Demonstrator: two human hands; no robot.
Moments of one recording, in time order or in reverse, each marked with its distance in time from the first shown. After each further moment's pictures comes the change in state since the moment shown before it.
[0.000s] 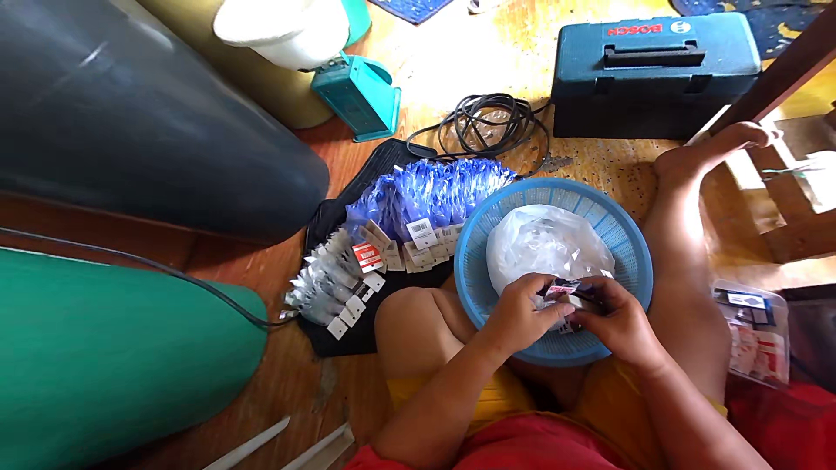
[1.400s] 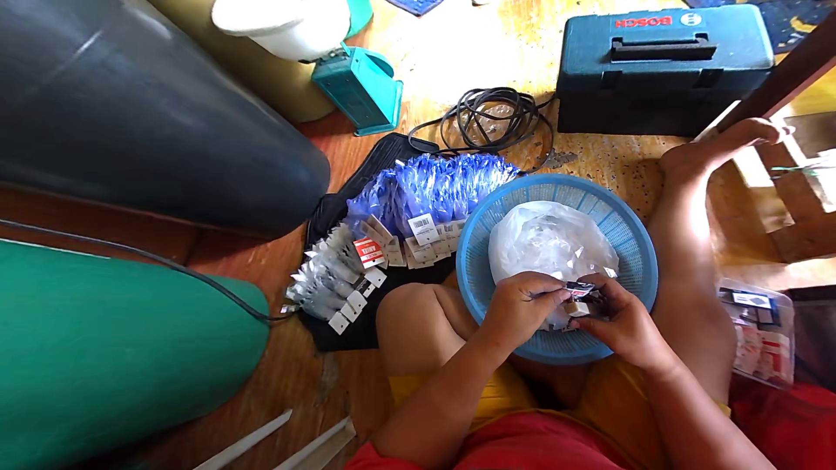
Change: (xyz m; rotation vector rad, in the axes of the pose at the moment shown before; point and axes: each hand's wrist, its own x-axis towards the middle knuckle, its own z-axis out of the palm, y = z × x) left_hand -0.002 0.008 -0.004 -0.031 0.131 0.070; right_hand -0.001 -0.005 -0.002 0.035 -0.098 0.019
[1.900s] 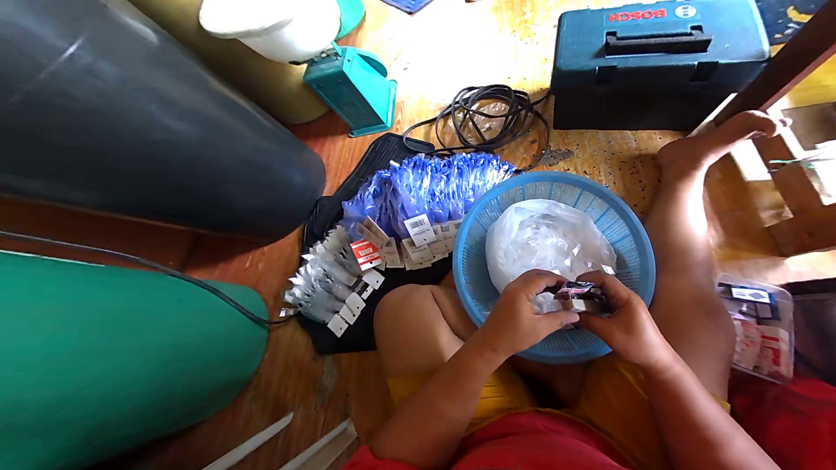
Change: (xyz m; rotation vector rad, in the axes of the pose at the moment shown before) left_hand -0.001 -0.009 0.004 -0.066 -0.163 0.002; right_hand 0.000 -0.003 -0.002 -0.085 0.045 -0.005
